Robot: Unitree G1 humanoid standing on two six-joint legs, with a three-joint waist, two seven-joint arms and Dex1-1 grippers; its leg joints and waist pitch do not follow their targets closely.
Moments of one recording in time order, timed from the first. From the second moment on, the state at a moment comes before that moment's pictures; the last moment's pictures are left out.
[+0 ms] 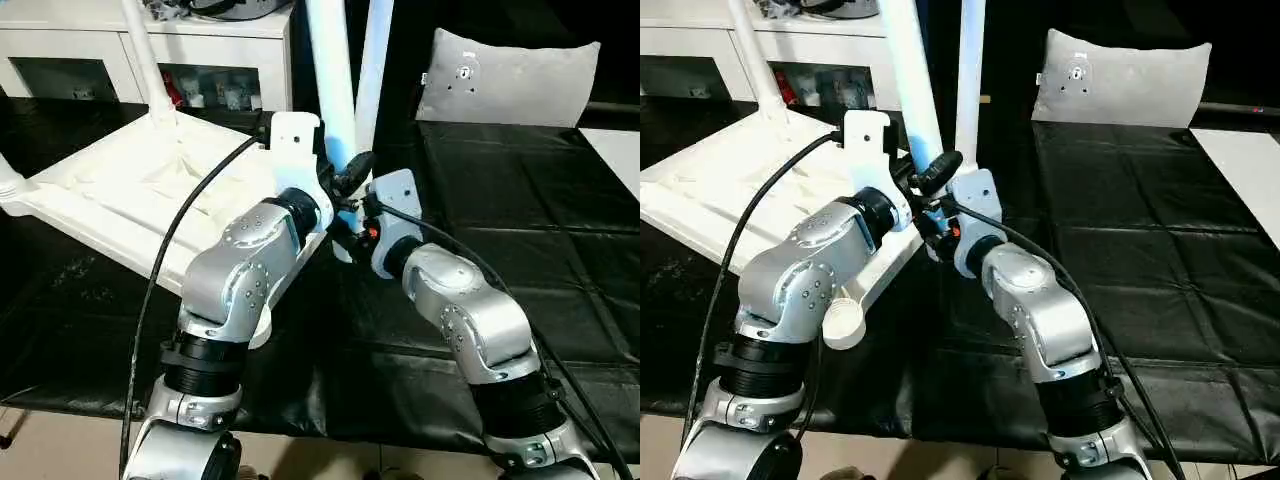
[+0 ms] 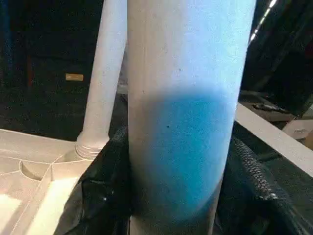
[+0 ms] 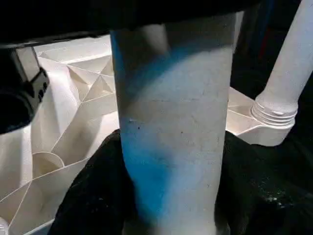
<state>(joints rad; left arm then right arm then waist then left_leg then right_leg) -0.63 -0.03 -0.06 -0.05 -0.37 0.67 -0.10 -0.47 -0.09 0.19 -0.06 0.20 0.65 0.23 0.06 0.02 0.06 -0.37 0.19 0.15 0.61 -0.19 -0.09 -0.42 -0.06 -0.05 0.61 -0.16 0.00</state>
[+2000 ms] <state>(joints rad) -0.52 0.26 0.07 -0.06 -0.75 0.82 -0.77 -0.33 -0.35 0.09 -0.07 0.52 0.59 0.92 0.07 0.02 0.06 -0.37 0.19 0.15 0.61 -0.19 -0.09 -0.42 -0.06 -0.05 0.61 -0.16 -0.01</state>
